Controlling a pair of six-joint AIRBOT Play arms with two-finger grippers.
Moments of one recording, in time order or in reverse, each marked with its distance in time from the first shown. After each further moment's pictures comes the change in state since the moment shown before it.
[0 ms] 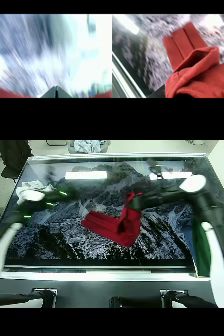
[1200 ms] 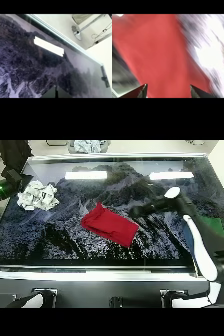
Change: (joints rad) left arm 0.356 0.293 -0.069 0.074 -0.112 0.035; right arm -0.109 -0.231 -0.042 -0.206 0.053 0.017
